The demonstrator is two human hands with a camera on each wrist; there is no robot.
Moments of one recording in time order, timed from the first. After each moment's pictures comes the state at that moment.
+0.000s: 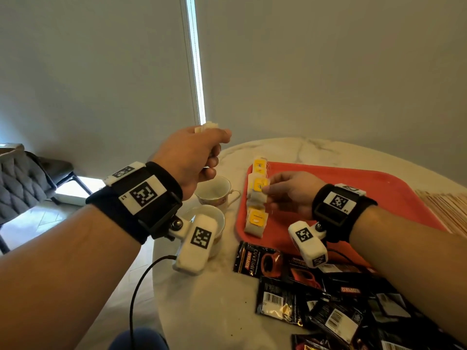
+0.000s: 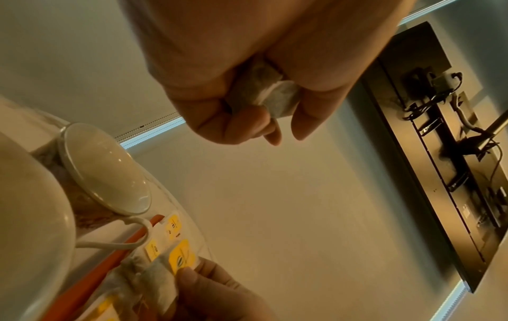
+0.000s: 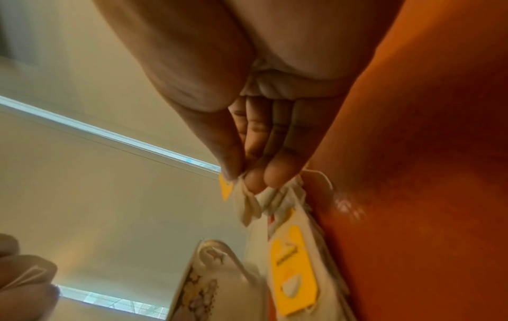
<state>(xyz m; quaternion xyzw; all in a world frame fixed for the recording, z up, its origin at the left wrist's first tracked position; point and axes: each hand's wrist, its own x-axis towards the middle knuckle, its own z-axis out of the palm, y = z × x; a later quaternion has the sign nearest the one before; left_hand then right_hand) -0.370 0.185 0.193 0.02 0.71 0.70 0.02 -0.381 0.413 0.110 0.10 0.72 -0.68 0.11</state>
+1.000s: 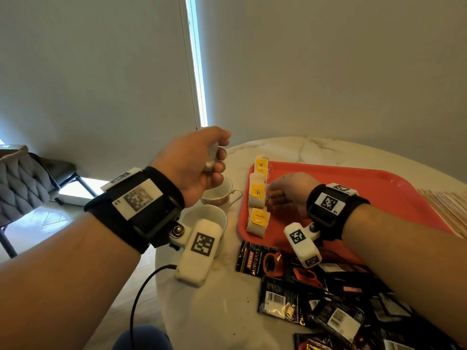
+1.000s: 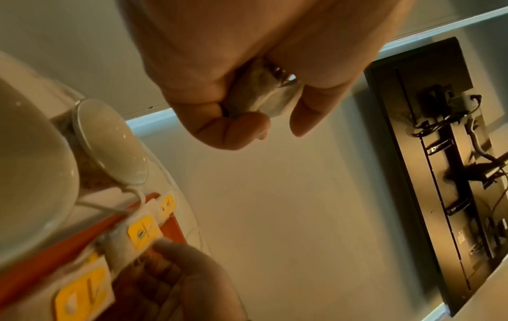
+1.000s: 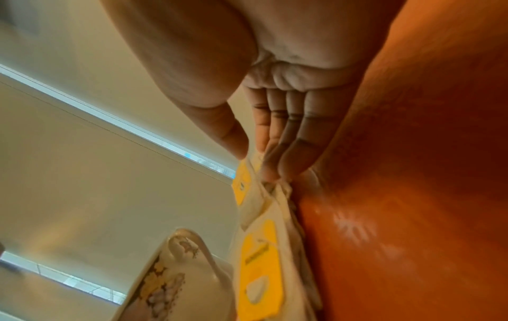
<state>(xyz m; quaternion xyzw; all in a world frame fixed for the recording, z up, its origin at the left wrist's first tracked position) -0.353 0.185 0.199 -0.02 0.66 0.75 0.10 -0.388 0.403 0.106 0.16 0.76 -0.63 0.09</state>
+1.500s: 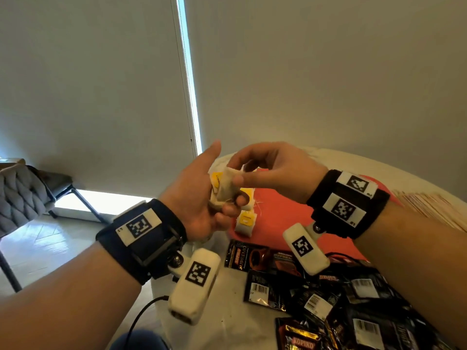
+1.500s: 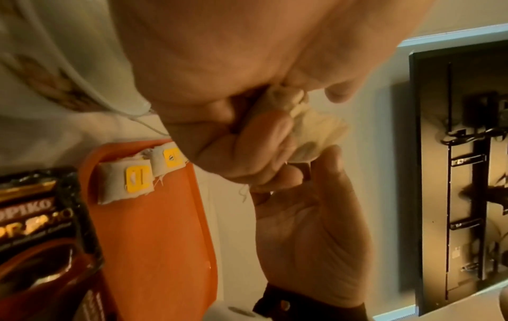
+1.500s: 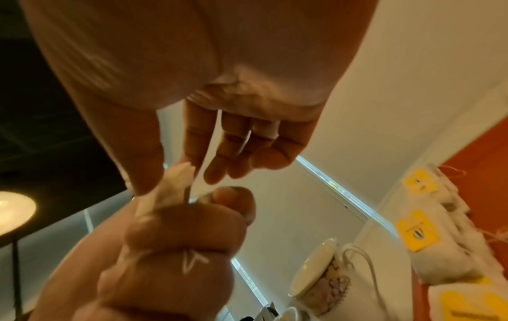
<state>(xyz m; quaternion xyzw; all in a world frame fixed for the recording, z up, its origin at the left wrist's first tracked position) -0.296 0.202 0.192 0.05 0.56 0.75 0.35 -0.309 0.397 0.198 -0.26 0.82 -0.51 -0.02</state>
